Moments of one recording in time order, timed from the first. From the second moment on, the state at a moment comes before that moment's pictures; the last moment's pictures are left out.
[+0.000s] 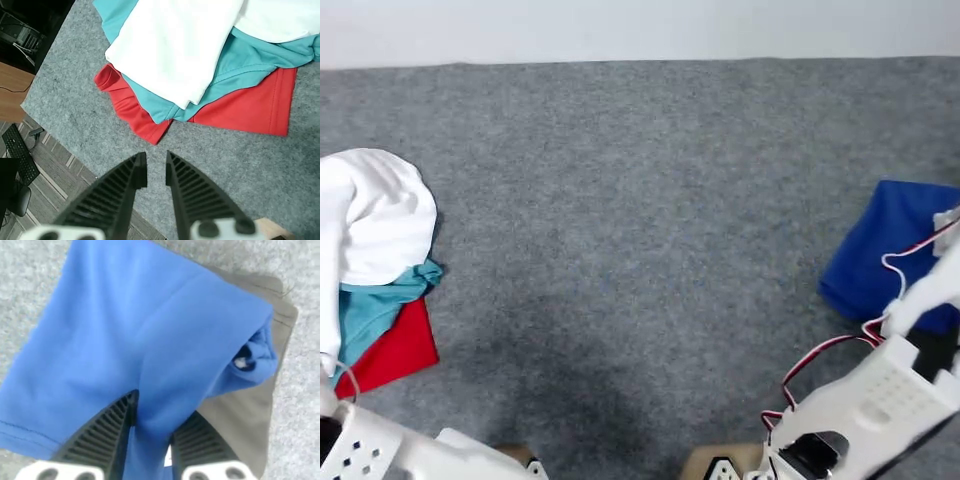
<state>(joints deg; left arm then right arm) -71.2 -56.6 23.2 99.0 -31.3 39.6 24.7 -24.8 73.4 35.1</state>
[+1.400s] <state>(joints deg) -71.2 -56.6 24.0 99.0 -31.3 48.4 37.5 -31.4 63.1 39.4</state>
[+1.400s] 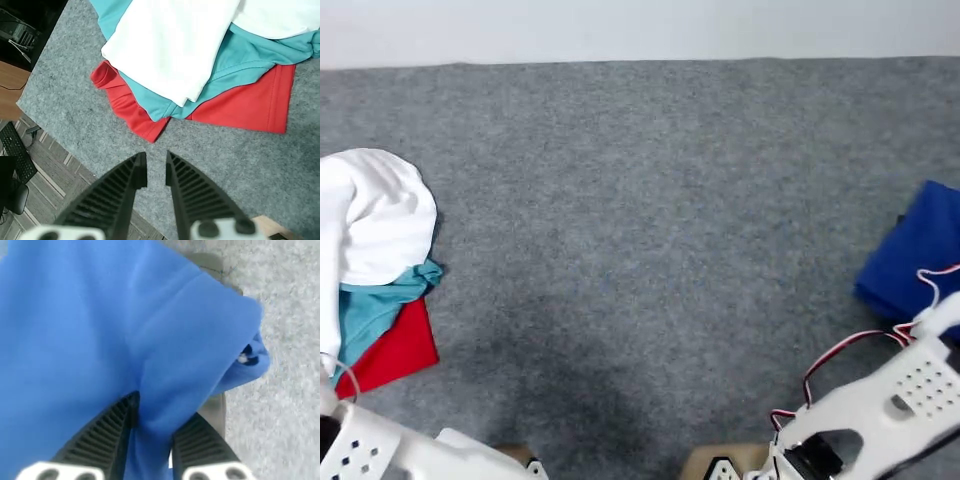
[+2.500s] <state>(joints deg) -71.2 -56.6 26.1 99.0 -31.3 54.9 38.0 -31.4 58.6 45.0</state>
